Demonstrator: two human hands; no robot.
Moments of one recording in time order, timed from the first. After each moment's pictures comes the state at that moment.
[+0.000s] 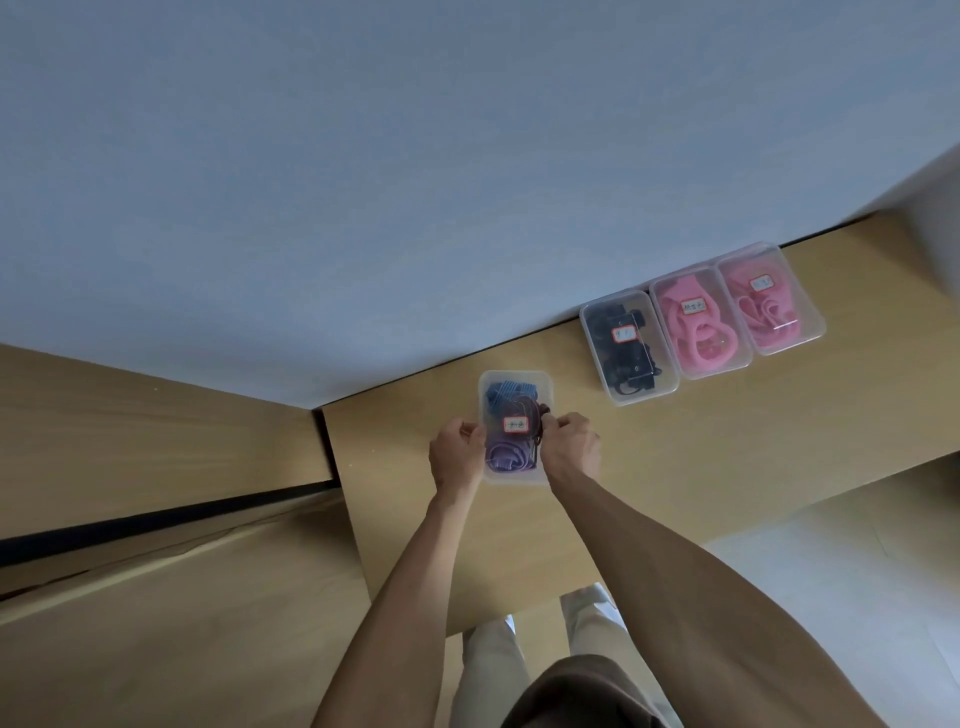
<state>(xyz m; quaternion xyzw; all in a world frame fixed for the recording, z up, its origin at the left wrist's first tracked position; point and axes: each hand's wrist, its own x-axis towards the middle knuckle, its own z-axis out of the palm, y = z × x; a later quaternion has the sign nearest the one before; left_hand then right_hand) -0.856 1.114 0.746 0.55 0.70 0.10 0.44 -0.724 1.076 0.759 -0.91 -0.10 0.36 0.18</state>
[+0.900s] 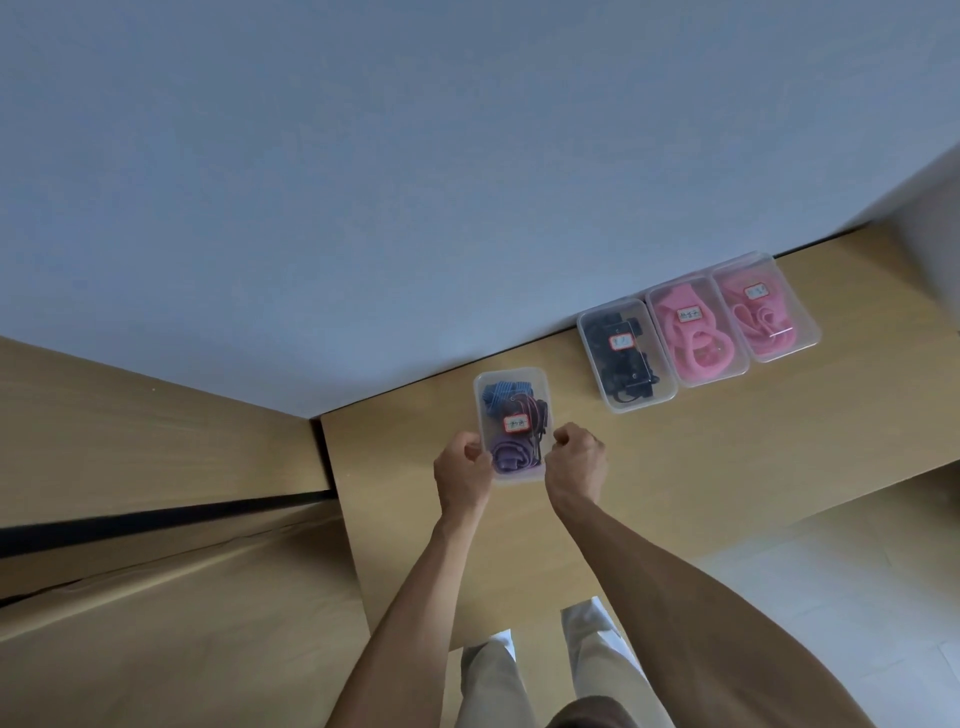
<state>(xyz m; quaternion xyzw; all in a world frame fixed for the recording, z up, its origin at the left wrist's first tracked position) -0.852 1.093 0.750 0.54 0.70 0.14 0.45 -0.724 1.054 0.751 -0.91 -0.25 0.27 0.19</state>
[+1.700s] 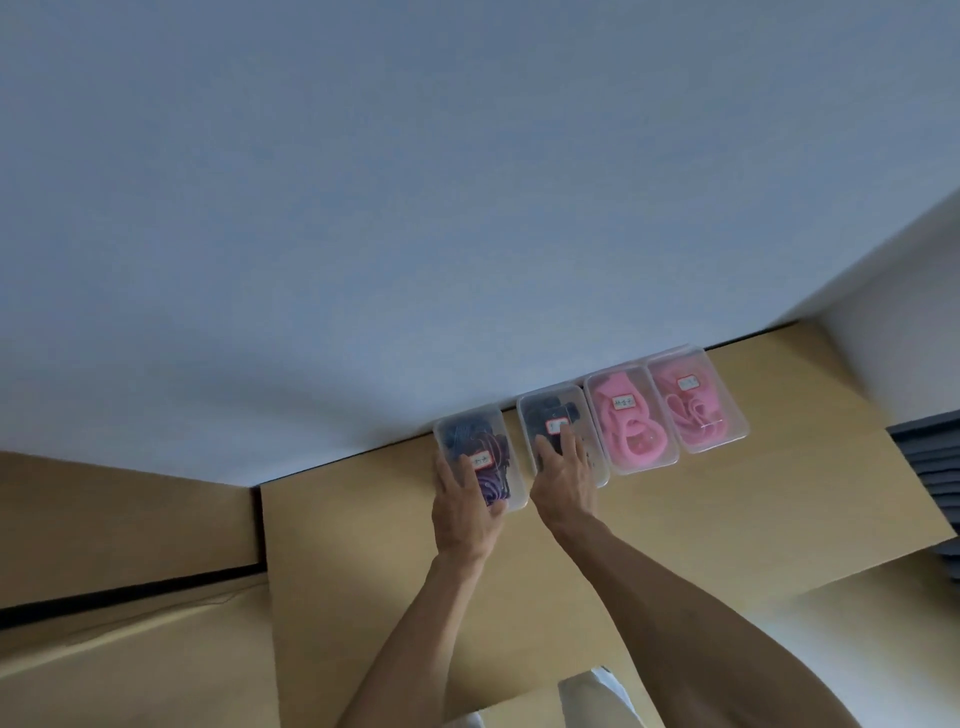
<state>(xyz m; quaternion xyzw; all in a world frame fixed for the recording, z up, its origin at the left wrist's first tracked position) -0.737 1.105 0.767 0.72 0.64 -0.04 0.26 -0.595 1.087 0.776 -0.84 -0.49 0.22 0.07</state>
